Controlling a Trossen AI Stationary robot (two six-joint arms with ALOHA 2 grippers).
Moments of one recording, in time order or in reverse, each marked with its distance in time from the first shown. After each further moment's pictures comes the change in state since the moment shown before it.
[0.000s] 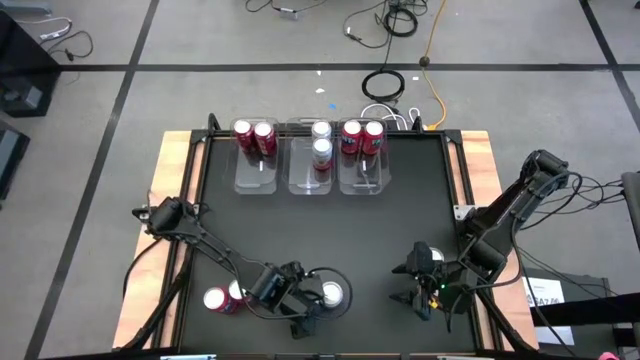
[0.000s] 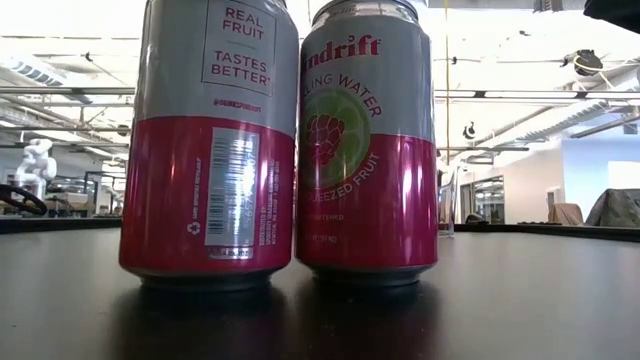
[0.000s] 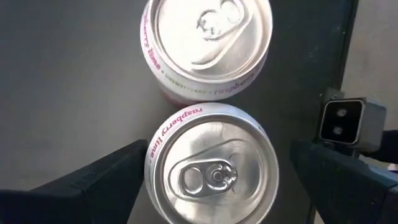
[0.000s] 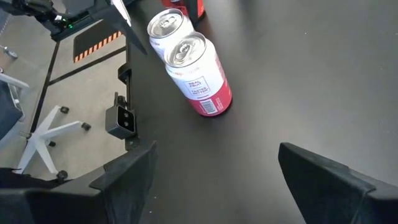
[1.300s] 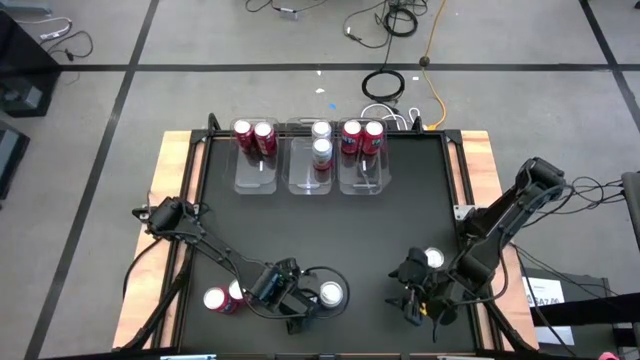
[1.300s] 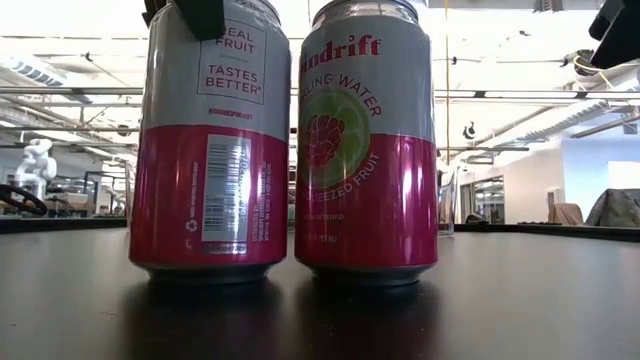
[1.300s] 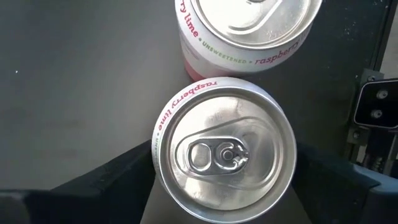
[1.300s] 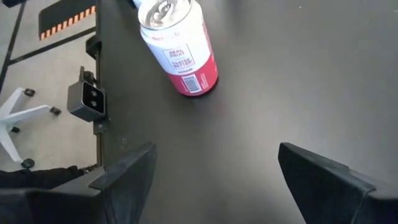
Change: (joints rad) left arm 0.005 -0.002 -0.006 -0.088 -0.014 0.002; right arm 0.000 0.126 0.000 -0.002 -0.006 0.024
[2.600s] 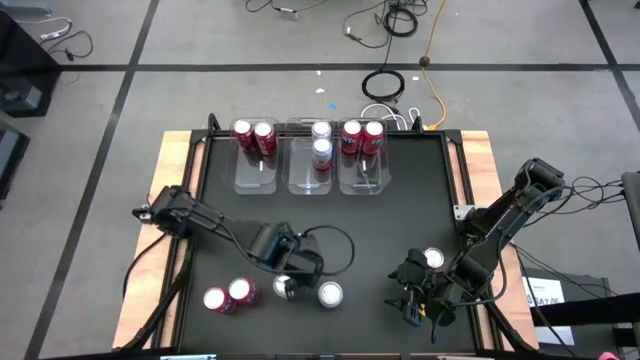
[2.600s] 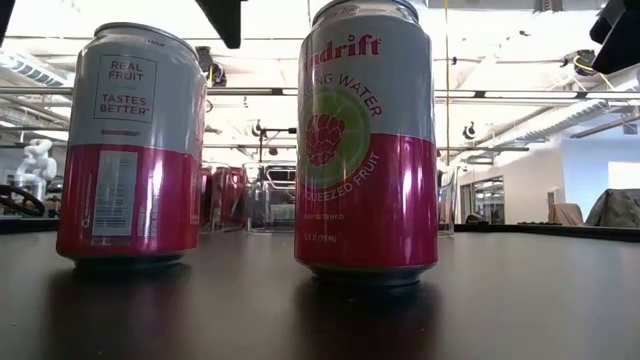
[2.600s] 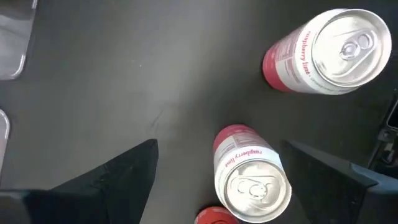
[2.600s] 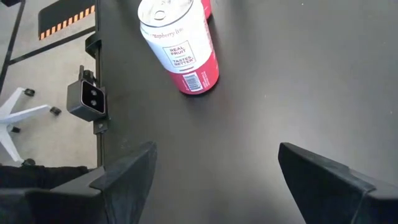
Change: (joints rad) left arm 0.149 -0.051 0.259 -0.431 0.020 0.061; right arm 0.000 0.016 0.000 0.012 -0.002 0.005
